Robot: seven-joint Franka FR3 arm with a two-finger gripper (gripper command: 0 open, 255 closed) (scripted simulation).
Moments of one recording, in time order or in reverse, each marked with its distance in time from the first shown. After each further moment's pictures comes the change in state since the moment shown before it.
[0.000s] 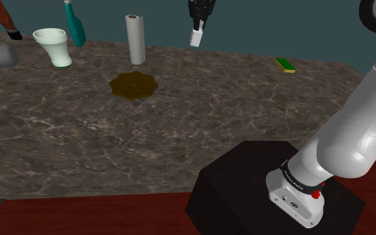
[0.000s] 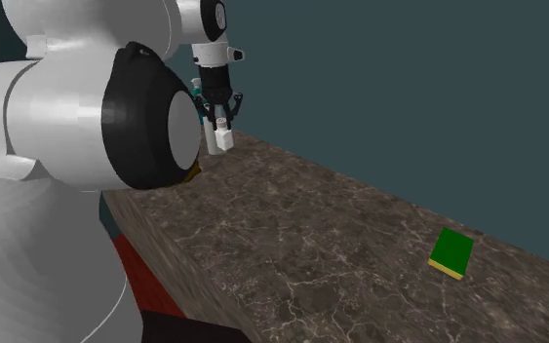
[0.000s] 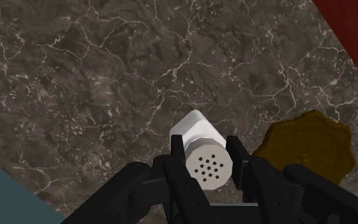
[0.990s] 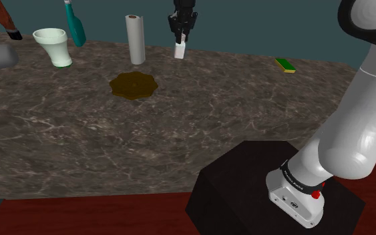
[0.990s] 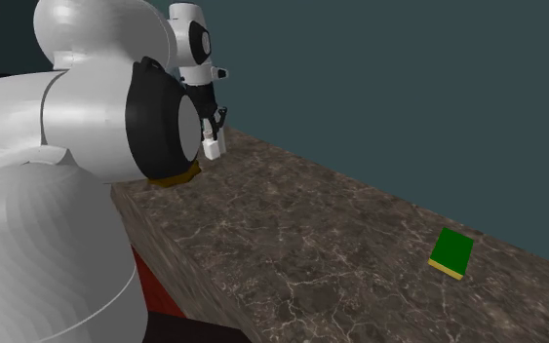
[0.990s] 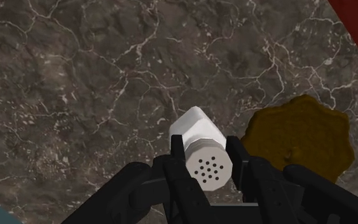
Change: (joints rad) arm 0.056 0.100 0.037 0.001 -0.004 0.097 0.095
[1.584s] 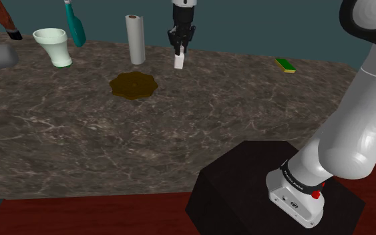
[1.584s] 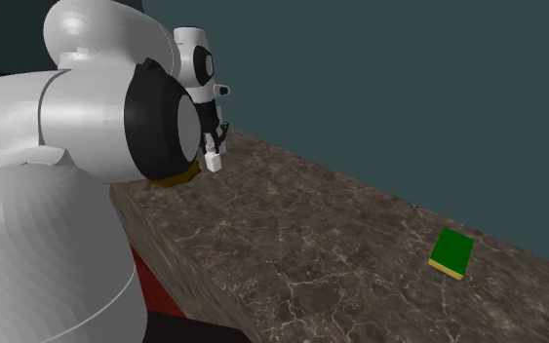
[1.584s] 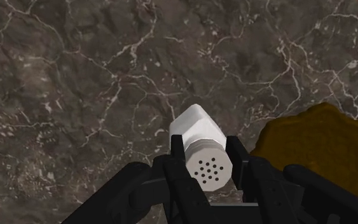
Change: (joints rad) arm -0.001 -0.007 0.000 -0.132 0.000 0.125 0.002
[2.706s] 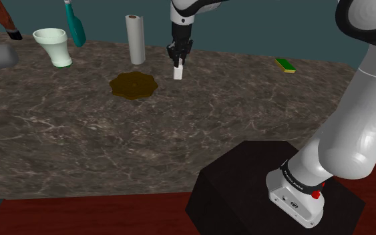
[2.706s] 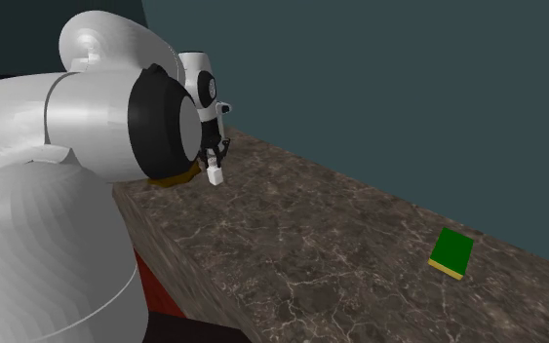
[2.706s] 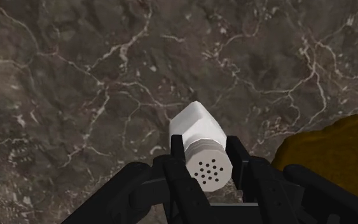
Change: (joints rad) arm 0.001 0.017 0.000 -0.117 -0.001 0.134 0.005
